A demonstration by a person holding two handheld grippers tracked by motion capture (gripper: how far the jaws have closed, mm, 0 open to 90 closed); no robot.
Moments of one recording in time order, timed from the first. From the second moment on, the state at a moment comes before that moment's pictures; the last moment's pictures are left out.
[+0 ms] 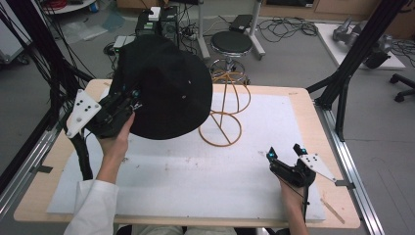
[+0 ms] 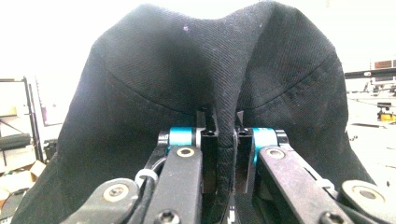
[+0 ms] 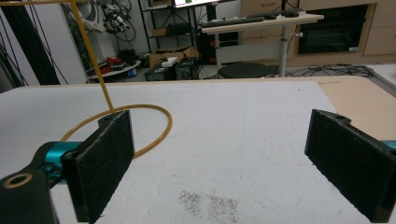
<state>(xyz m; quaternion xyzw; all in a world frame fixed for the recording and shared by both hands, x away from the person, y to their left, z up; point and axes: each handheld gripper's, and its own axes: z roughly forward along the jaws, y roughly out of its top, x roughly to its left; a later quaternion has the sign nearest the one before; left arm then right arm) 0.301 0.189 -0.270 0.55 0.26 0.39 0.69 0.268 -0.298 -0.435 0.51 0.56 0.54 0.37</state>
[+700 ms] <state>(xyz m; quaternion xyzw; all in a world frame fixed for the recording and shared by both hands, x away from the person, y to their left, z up) 0.342 0.116 -0.242 0.57 0.23 0.36 0.70 0.268 -0.301 -0.435 0.52 0.55 0.54 0.36</state>
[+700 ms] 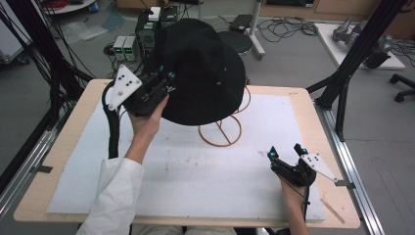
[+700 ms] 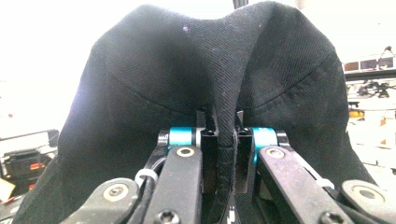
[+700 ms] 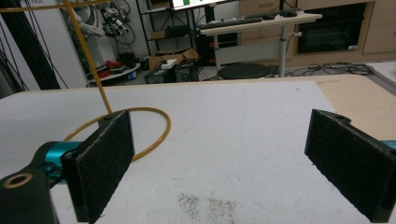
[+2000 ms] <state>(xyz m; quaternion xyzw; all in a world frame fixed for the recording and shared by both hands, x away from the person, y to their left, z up) 0.400 0.032 -0.283 0.64 0.26 0.27 0.67 0.270 -0.303 -0.436 0.52 0.55 0.54 0.35</state>
